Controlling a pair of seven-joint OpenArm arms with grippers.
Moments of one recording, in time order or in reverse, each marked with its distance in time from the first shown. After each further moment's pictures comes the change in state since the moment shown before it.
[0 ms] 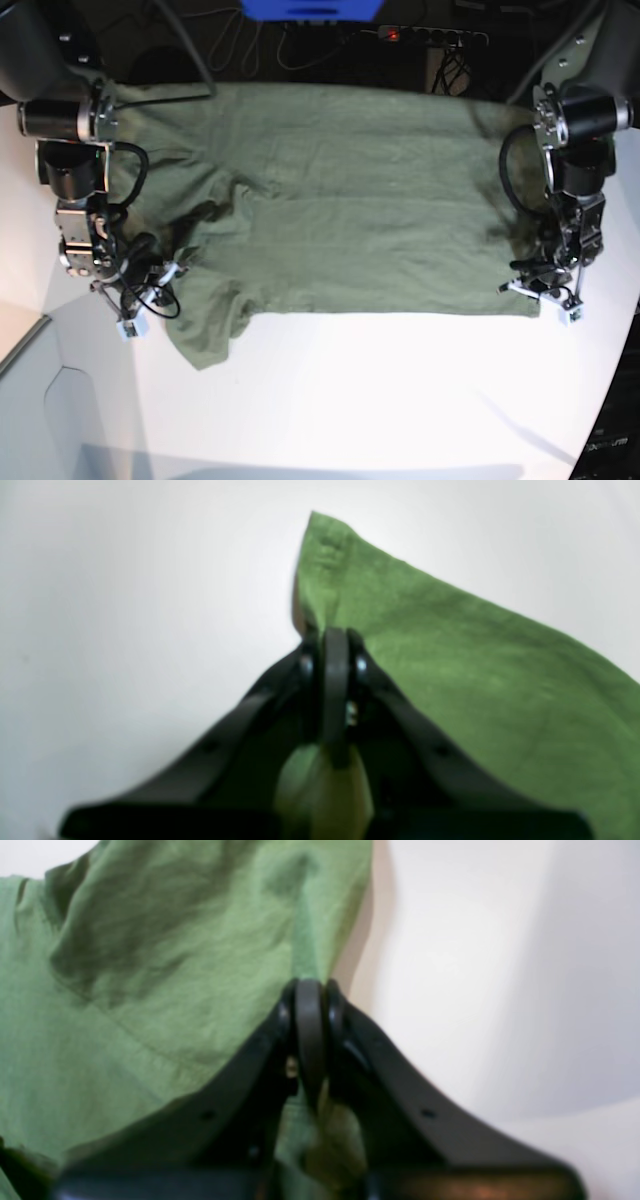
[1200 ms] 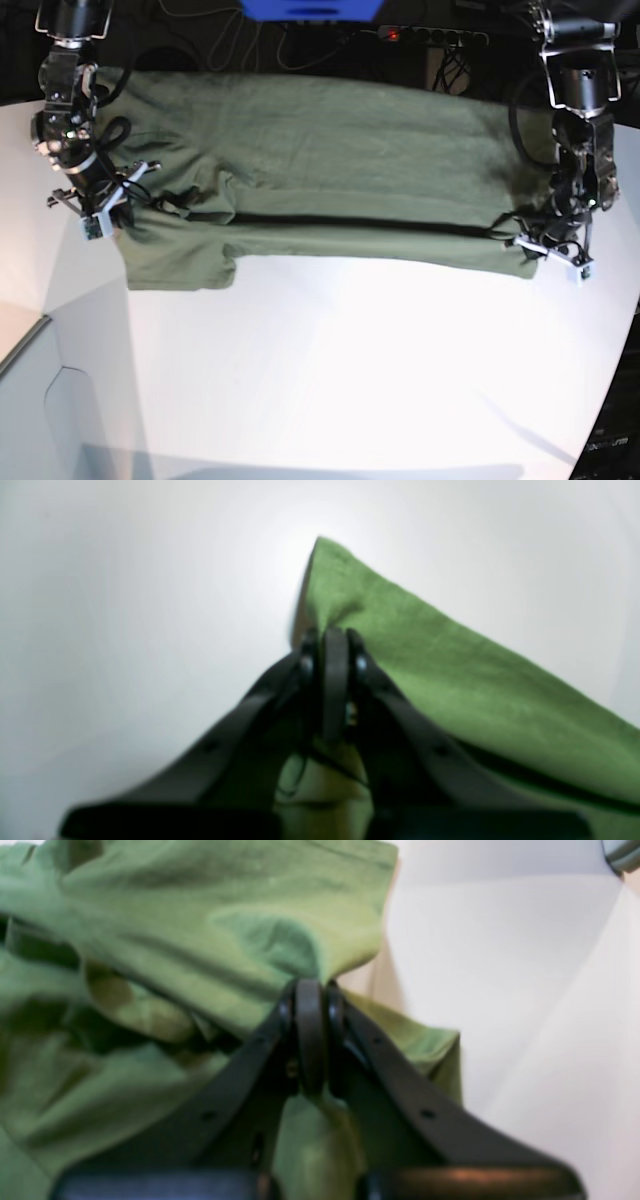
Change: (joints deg) left arm 20.7 -1.1 0.3 31.0 -12.5 -0.3 12.3; right arm -36.2 -2.1 11.3 45.4 -1.2 0.2 -1.0
